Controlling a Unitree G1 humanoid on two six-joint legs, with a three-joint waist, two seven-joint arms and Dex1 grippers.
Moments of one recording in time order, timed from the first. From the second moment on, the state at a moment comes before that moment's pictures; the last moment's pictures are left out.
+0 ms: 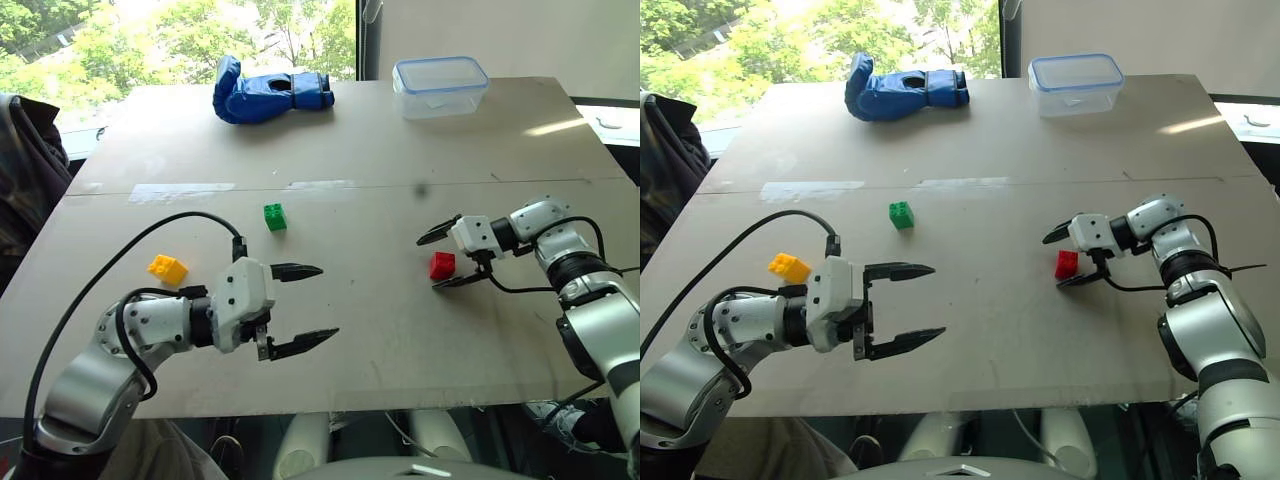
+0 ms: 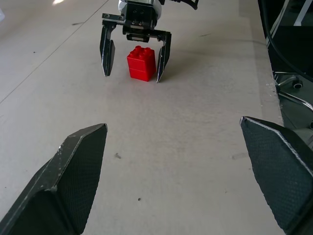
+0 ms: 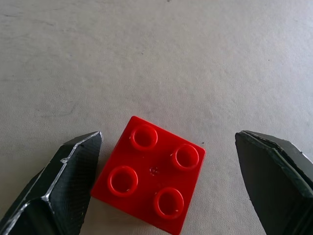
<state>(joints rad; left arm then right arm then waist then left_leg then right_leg) 0.06 0.83 0.11 -0.66 -0.55 0.39 -0.98 -1.00 -0.55 0.42 1.20 0.13 -0.71 1.56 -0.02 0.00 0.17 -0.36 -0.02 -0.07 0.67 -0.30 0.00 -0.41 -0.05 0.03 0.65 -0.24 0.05</state>
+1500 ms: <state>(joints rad) 0.04 0.31 0.07 -0.59 -0.16 0.52 -0.11 -0.41 -0.71 0.01 0.08 0.59 0.20 1.24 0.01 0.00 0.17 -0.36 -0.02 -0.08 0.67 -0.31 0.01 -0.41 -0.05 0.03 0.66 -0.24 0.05</state>
